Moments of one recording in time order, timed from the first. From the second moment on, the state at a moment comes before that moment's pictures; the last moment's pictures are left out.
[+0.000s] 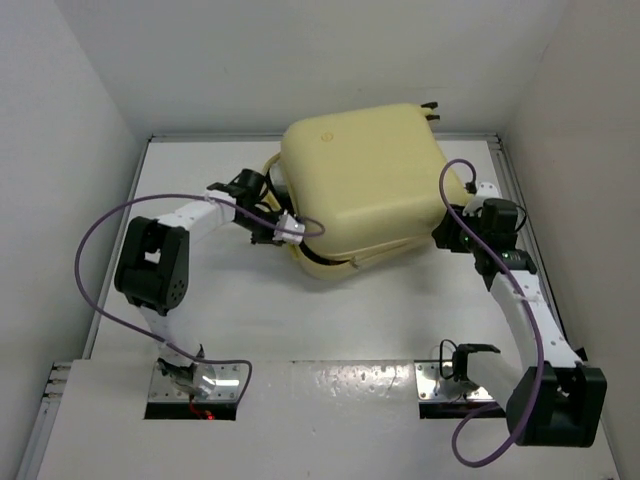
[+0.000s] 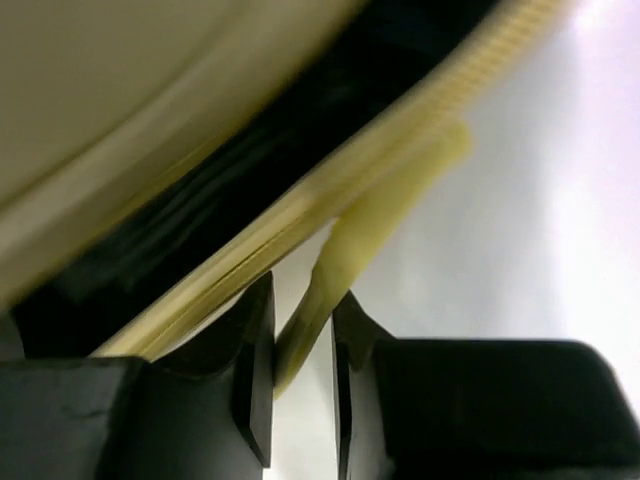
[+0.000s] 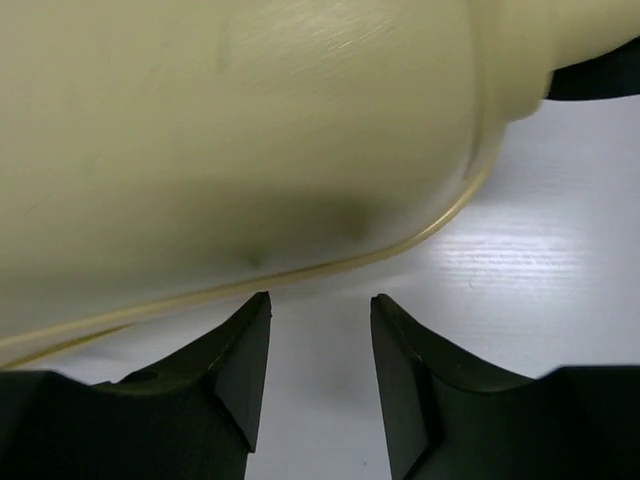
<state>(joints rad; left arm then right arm) -0.31 1.76 1.20 -0.73 0.61 1.54 -0.07 1.00 0.65 -0.28 -0.21 0.12</state>
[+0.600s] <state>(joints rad) -0.08 1.38 0.94 -0.23 0.70 0.56 -0.03 0.88 0.59 -0.25 -0.03 0.16</state>
